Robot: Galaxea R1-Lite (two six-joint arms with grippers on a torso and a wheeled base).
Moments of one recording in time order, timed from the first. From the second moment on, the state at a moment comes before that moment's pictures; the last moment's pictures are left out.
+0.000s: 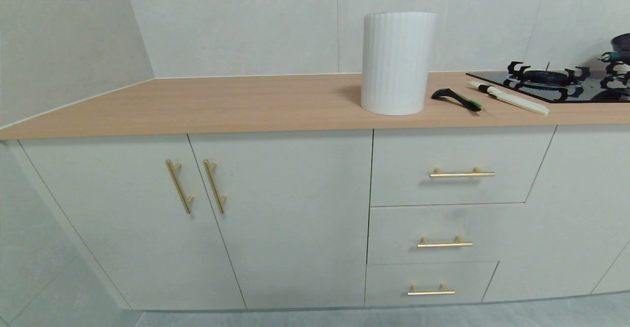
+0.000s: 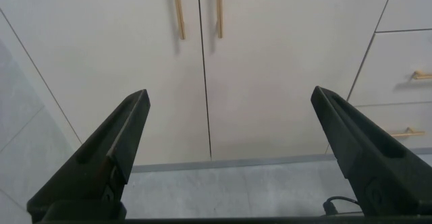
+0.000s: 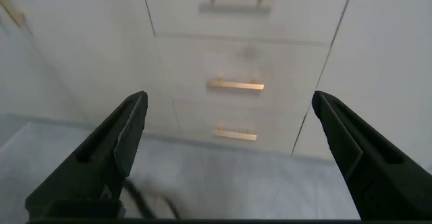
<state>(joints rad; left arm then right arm) 0.00 0.00 0.00 0.00 -0.04 0.01 0.02 0.42 -0.26 0.01 0.19 0.01</state>
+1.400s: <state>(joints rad) 0.00 0.00 0.00 0.00 -0.04 0.01 0.08 2.22 -0.58 -1.11 -0.01 0.02</state>
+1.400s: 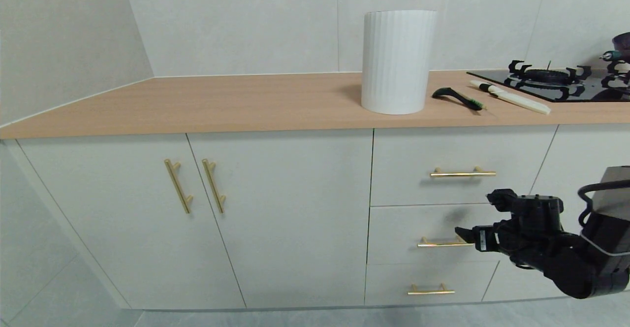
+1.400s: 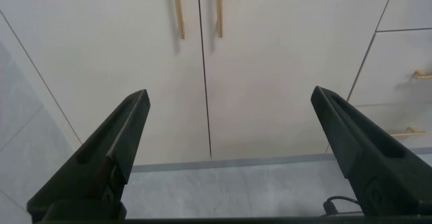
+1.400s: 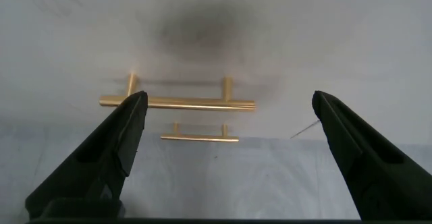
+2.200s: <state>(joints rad) 0.00 0.00 0.00 0.00 -0.04 0.01 0.14 2.52 -0.71 -1.33 -0.15 0.06</state>
